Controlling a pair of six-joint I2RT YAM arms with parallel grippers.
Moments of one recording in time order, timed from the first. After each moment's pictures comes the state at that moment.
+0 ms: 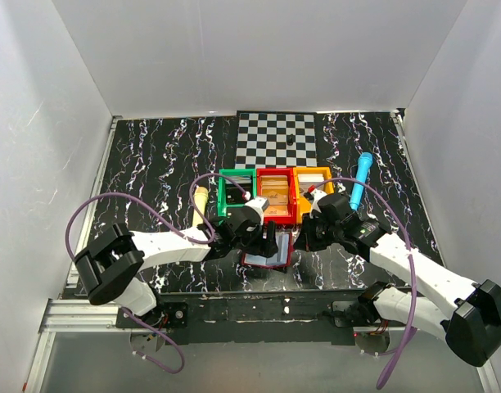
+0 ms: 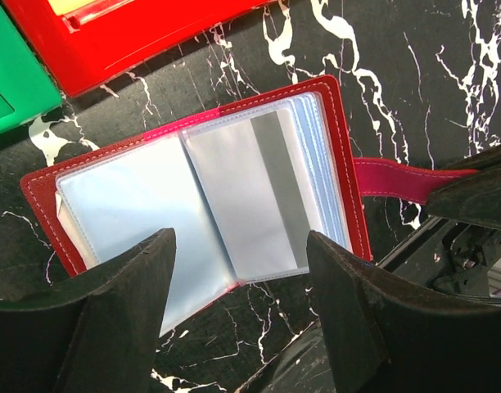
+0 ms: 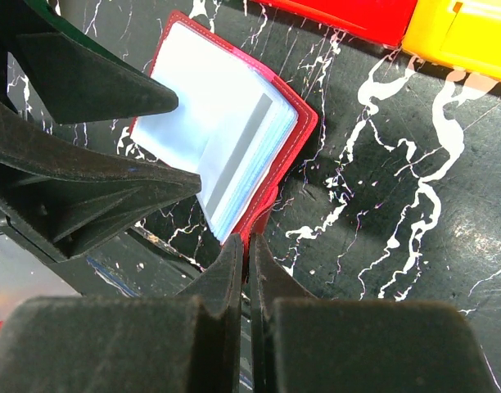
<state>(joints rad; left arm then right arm) -1.00 1.50 0.74 0.01 -0.02 -0.66 0.69 0.99 0.63 -0.49 -0.23 0.49</state>
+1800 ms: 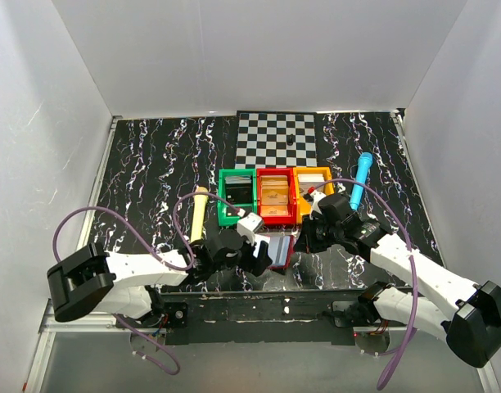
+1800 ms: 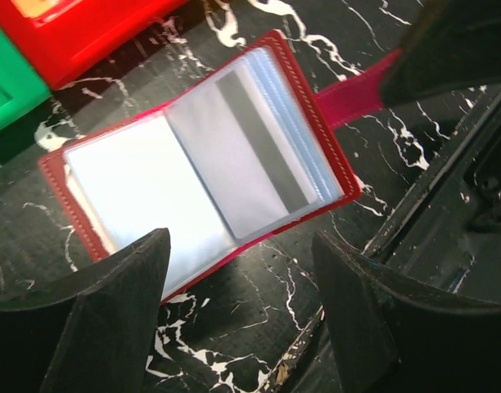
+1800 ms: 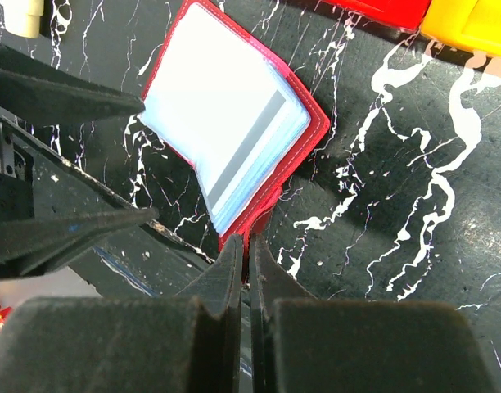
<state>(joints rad) -1.11 1.27 0.47 0.26 -0.12 -0.46 0.69 0.98 0.63 -0.51 -0.26 0.49</state>
